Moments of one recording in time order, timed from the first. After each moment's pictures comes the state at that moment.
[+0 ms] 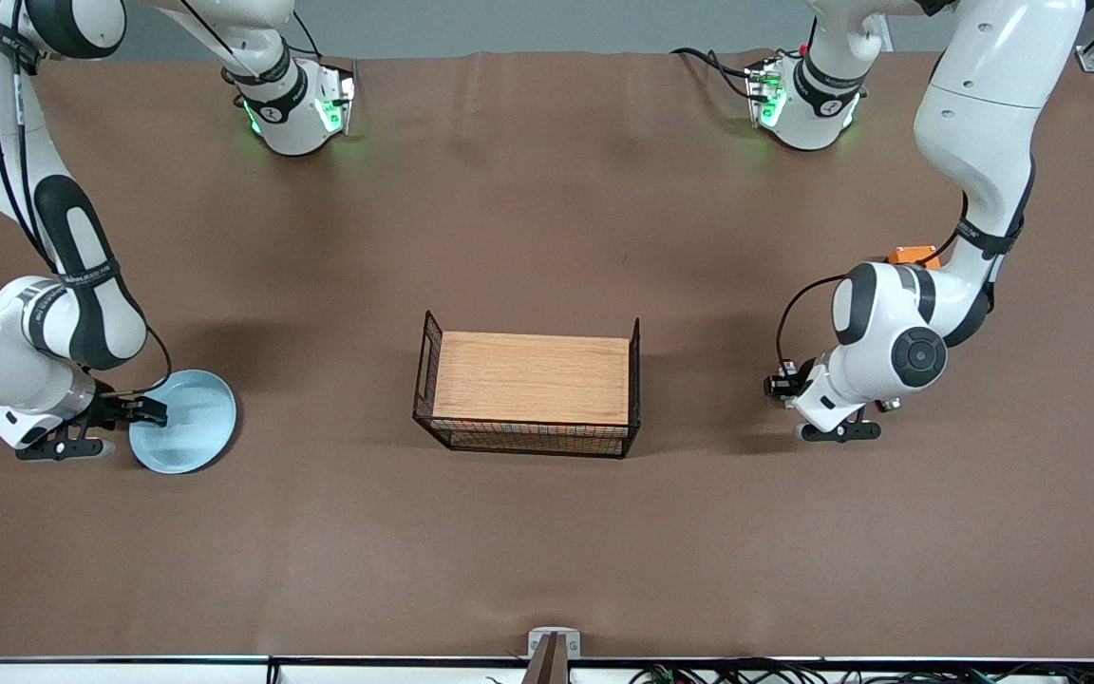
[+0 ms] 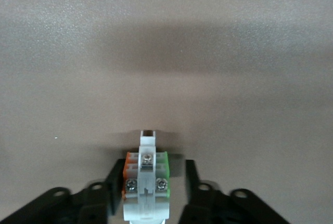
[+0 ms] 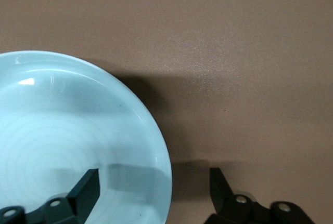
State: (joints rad) left arm -0.06 0.58 -0.12 -1.91 -0.08 2.37 -0.14; right arm -0.24 0.66 -0.06 -1.81 0.02 2.51 -0.38
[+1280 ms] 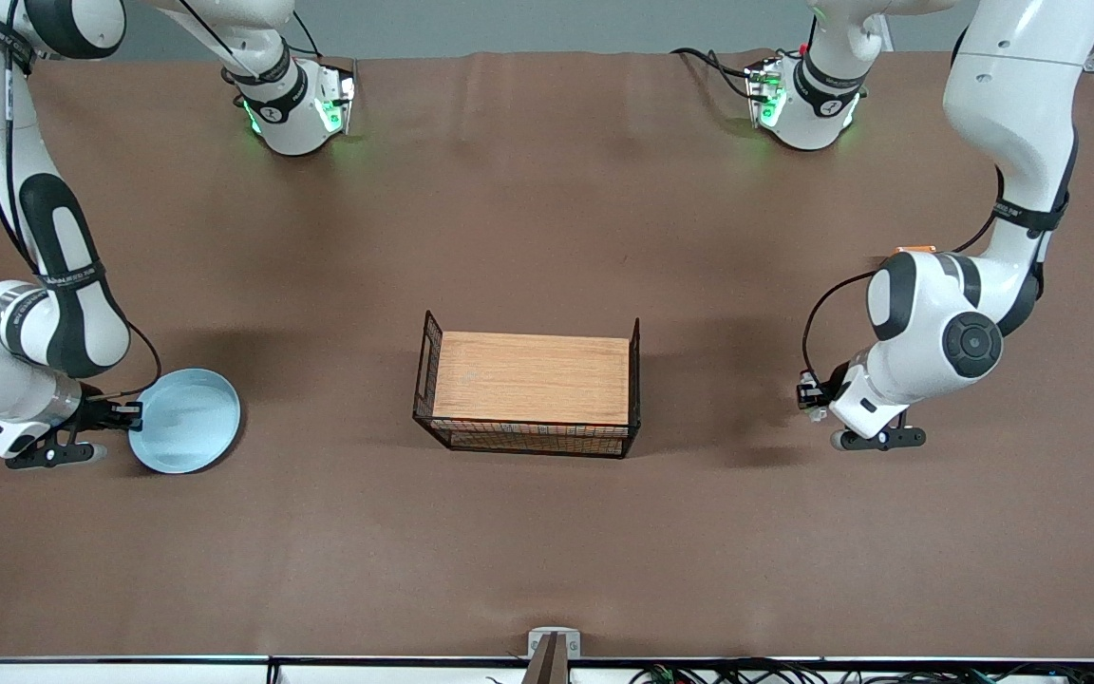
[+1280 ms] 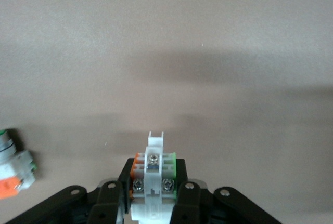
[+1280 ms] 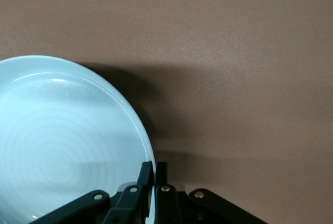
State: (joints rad) left arm -0.04 0.48 -0.11 -1.87 -0.08 2.28 -0.13; right arm -0.24 0.66 -0.06 -1.73 0.05 2.37 -0.43
